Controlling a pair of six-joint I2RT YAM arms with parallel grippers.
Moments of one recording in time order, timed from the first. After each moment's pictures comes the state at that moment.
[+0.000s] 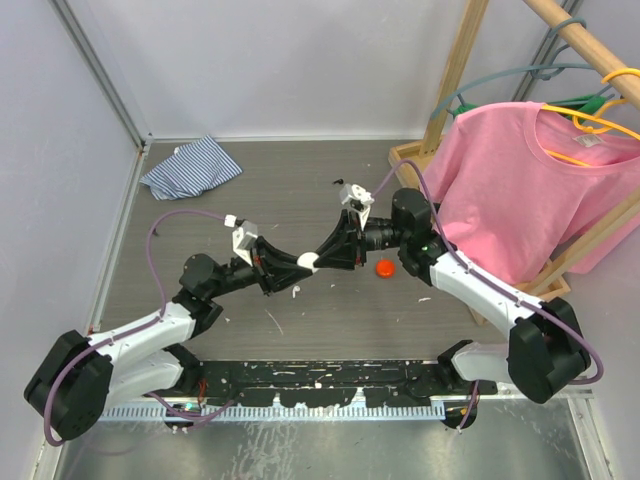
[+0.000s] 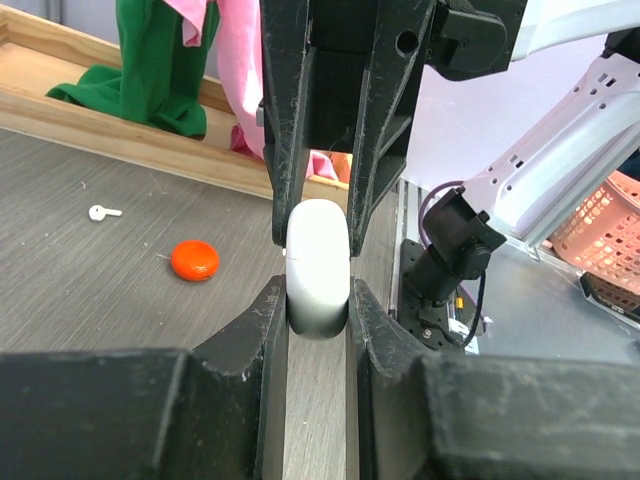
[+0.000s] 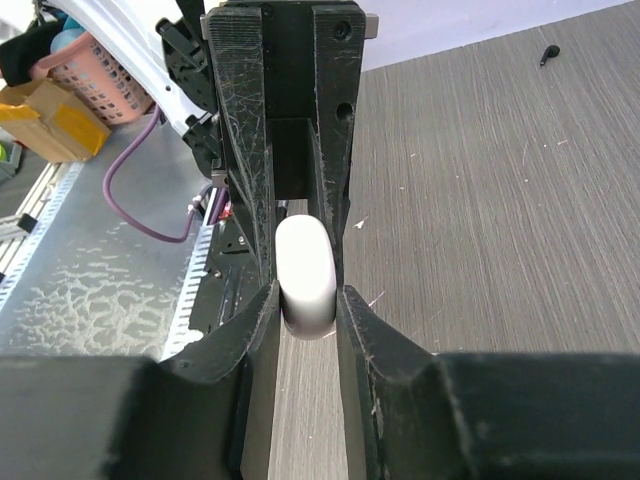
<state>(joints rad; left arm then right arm) -0.63 1.04 0.33 0.95 0.66 -0.52 0.54 1.26 0.80 0.36 -1.13 0.20</state>
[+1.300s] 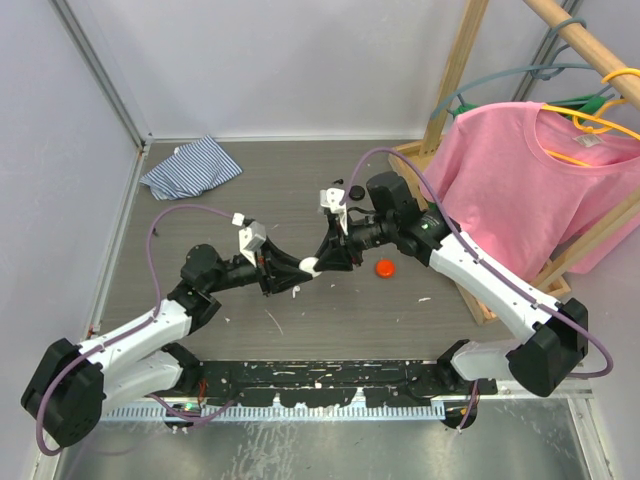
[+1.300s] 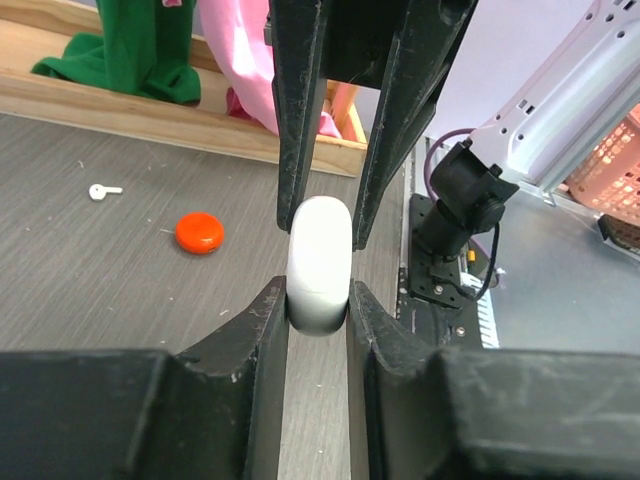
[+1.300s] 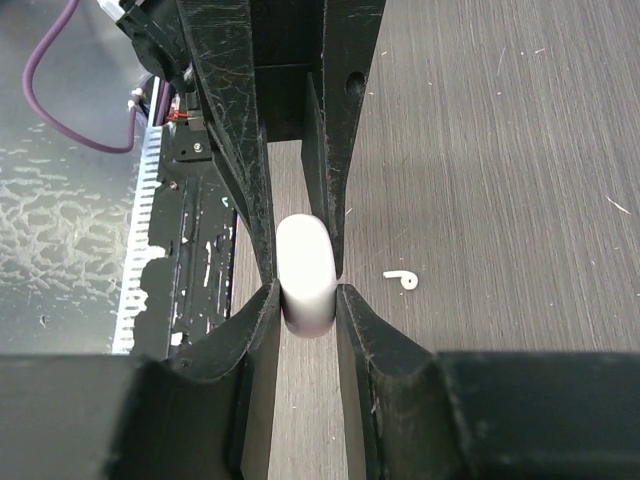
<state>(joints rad) -0.62 0.99 0.41 0.71 0.74 -0.38 0.65 1.29 1.17 -0.49 -0.90 -0.33</state>
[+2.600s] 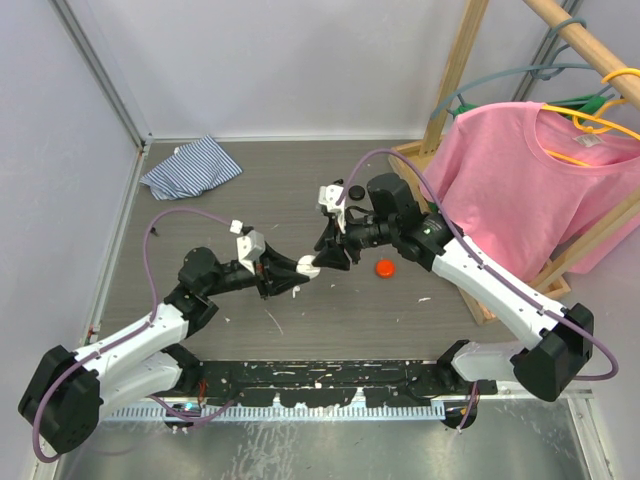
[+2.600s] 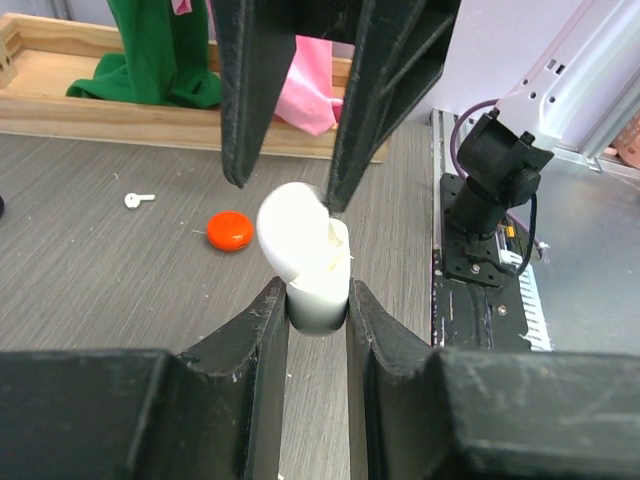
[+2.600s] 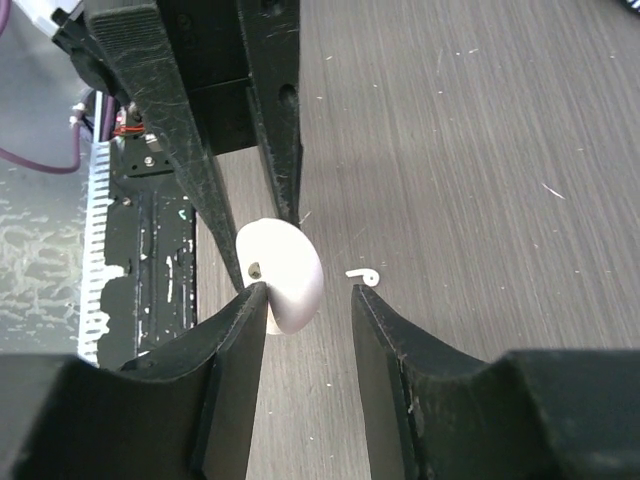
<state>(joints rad) -0.62 0.95 0.38 0.68 0.75 -0.23 0.68 1.26 1.17 -0.46 -0.75 -0.30</state>
